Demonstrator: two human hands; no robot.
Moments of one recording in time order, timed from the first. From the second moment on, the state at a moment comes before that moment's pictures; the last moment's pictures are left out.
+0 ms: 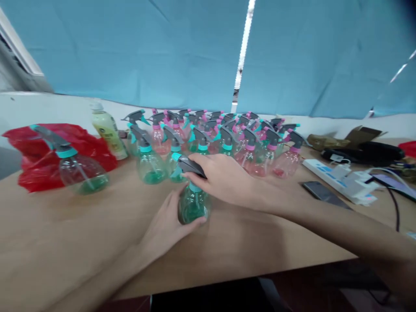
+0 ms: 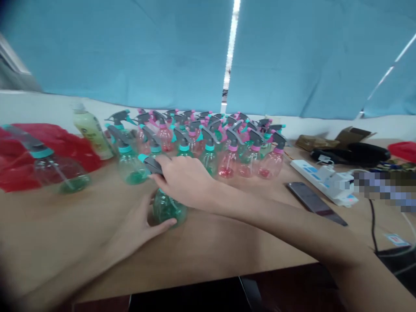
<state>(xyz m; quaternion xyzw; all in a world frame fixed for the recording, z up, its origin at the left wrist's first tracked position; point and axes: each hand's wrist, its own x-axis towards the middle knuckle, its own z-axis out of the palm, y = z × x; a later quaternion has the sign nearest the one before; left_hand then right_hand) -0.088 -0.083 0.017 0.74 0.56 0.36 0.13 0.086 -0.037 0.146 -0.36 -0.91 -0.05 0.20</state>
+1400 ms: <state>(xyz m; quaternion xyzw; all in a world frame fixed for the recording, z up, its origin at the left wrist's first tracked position) -0.019 0.004 0.008 0.86 0.45 0.17 0.16 0.174 0.043 0.081 -0.27 -0.76 0.38 0.45</state>
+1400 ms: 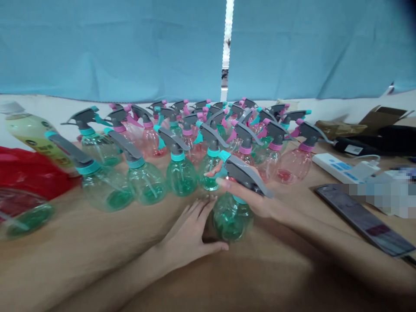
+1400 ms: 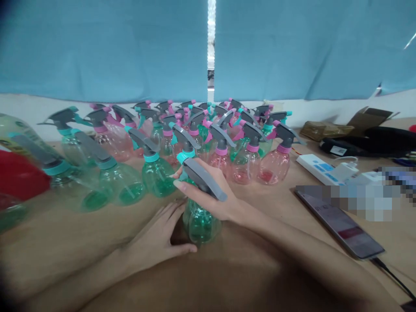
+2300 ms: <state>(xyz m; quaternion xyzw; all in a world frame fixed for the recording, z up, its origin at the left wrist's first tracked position) -0.017 0.004 0.009 0.88 0.44 0.13 0.14 0.173 0.044 0.075 -0.24 -0.78 0.37 0.45</state>
